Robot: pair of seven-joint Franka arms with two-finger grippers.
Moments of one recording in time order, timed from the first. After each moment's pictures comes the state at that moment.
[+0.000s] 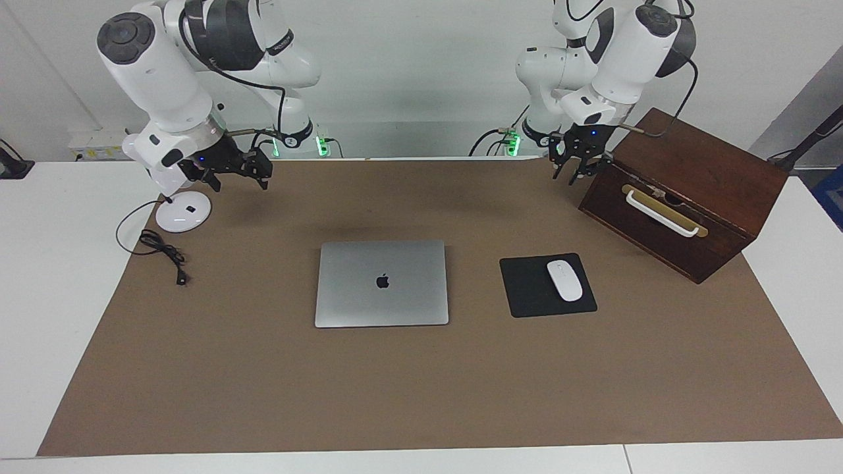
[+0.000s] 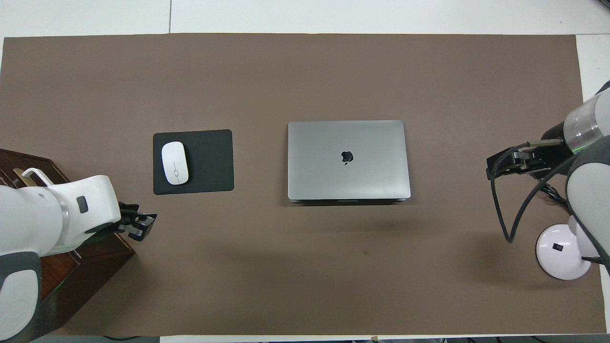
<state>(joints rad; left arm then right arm) -0.22 -0.39 0.03 -2.24 -0.12 1.93 0.30 -0.06 -0.03 0.09 -1.73 0.05 1.54 0.05</state>
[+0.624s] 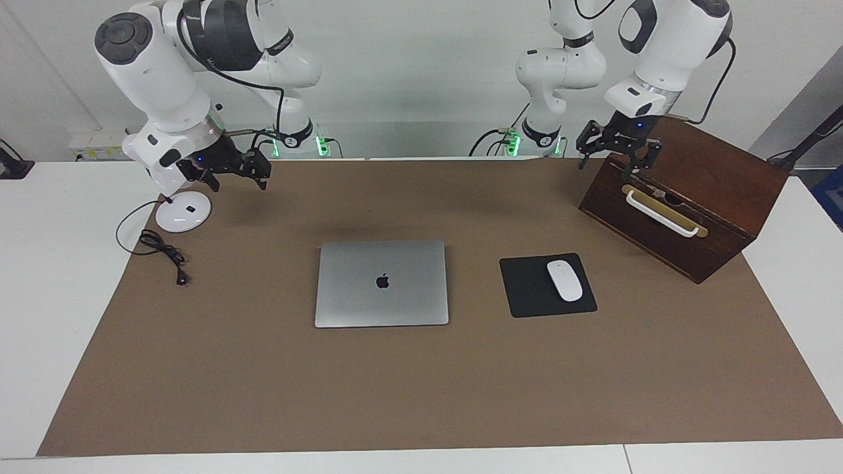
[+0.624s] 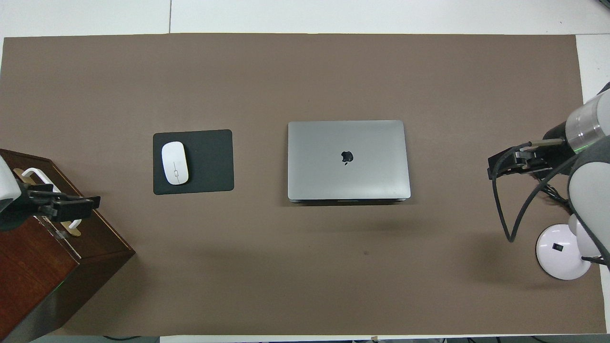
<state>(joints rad) -0.05 -0.39 0.03 -2.13 -0.12 1.90 0.30 -0.06 -0.03 0.09 -1.73 0.05 1.54 0.05</state>
